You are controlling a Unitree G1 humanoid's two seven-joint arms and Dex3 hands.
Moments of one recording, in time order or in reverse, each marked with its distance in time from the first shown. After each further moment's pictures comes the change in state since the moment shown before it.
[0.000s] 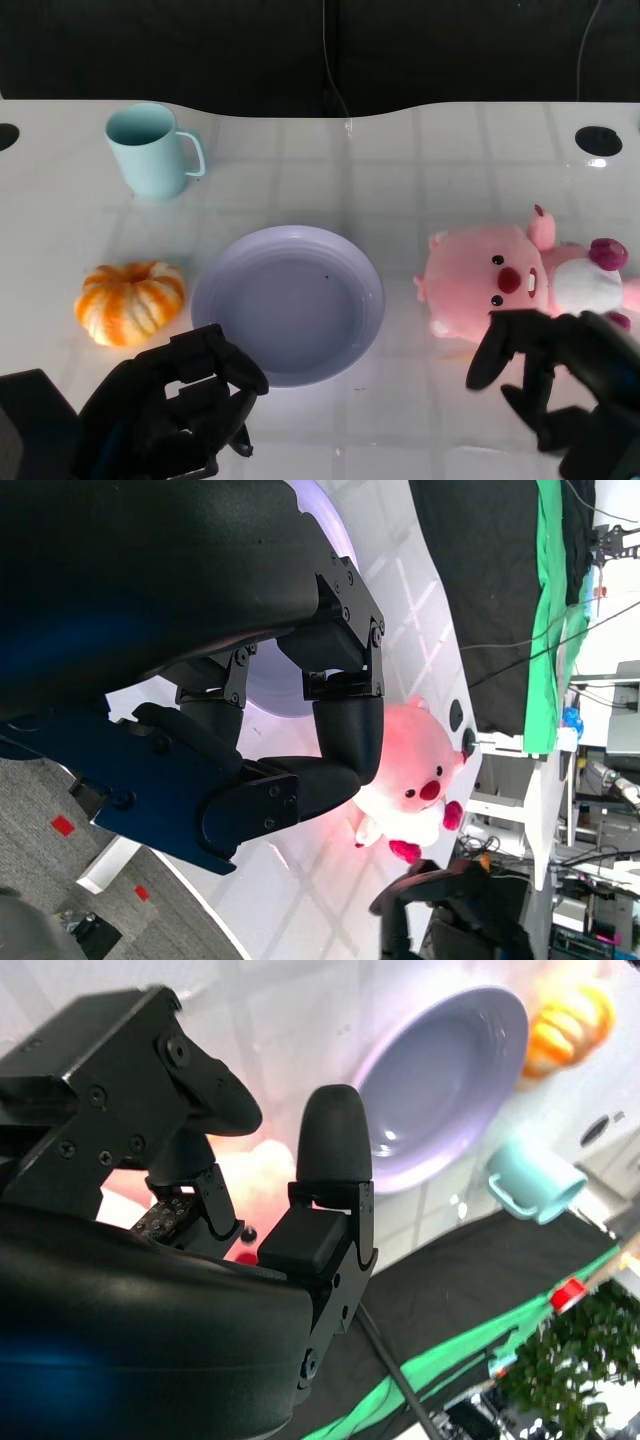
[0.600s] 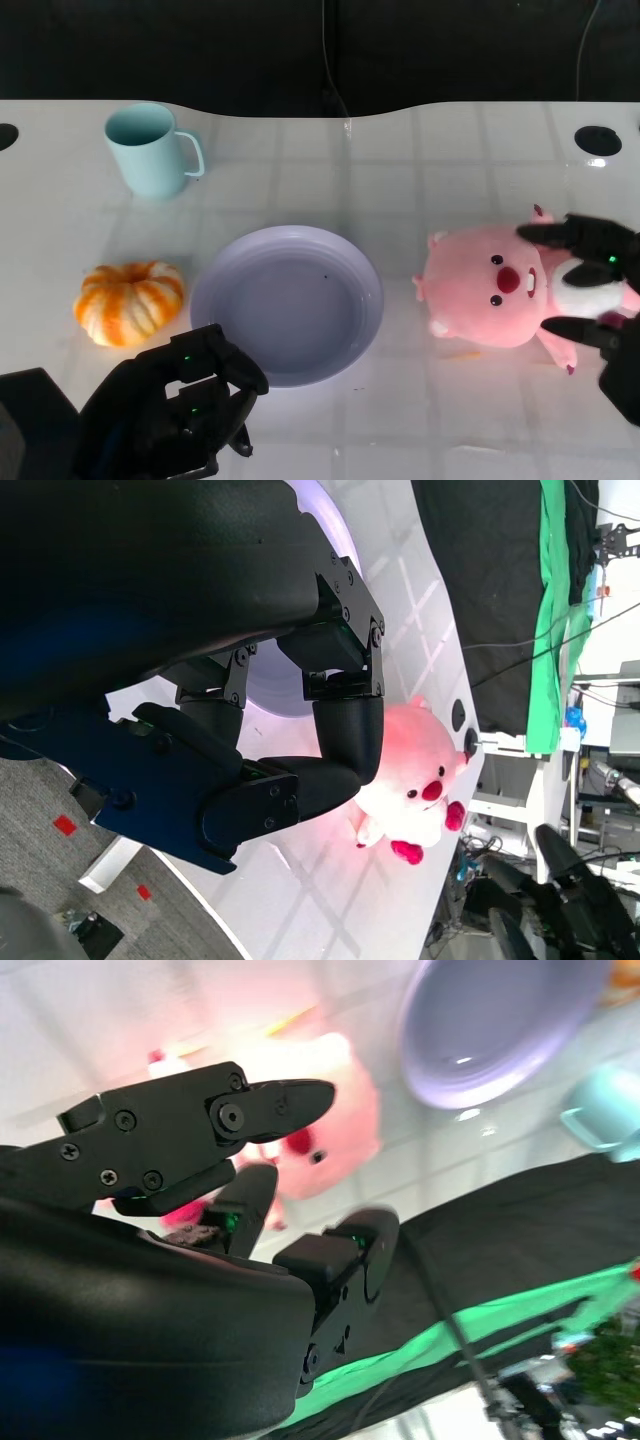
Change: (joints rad) left arm -0.004 0.000 0.000 0.004 0.002 0.003 0.000; right arm -0.112 -0.154 -0.071 -0.375 -0.116 0.551 0.218
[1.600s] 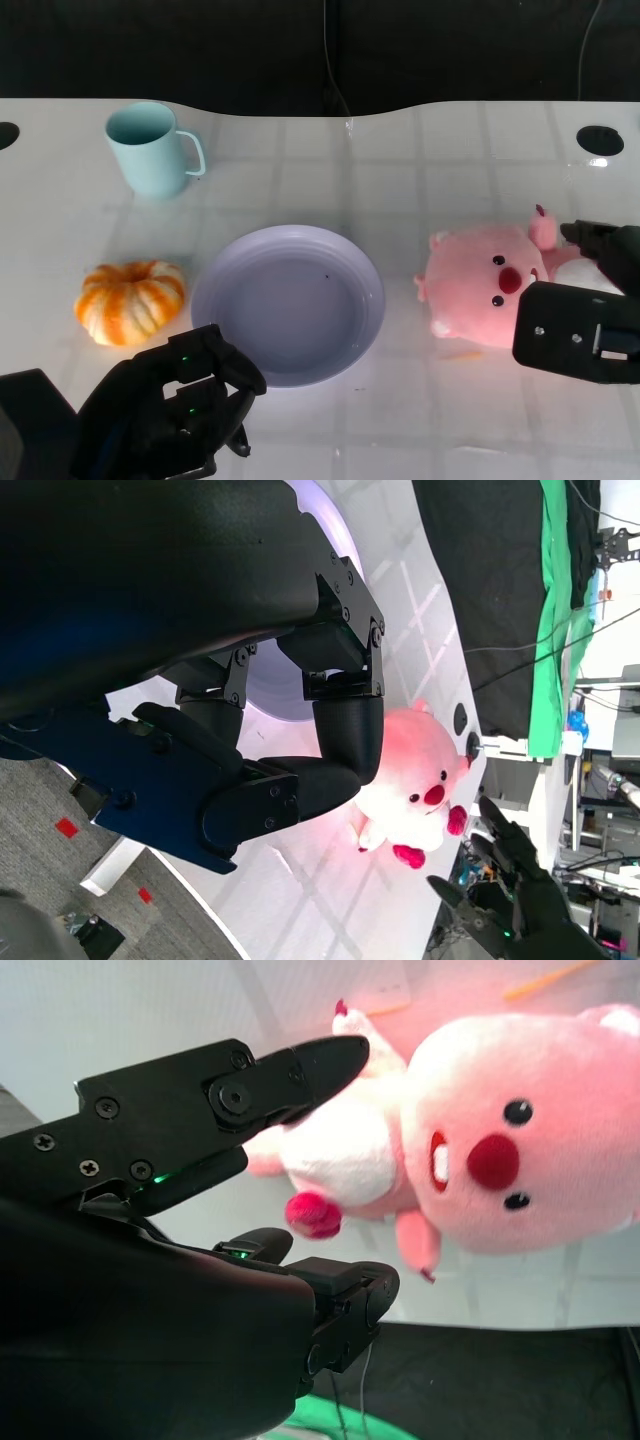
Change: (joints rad) left arm 0.003 0.000 0.005 -0.002 0.003 -0.002 -0.001; right arm -0.266 -0.077 0.307 0.376 -0.418 0.139 0.128
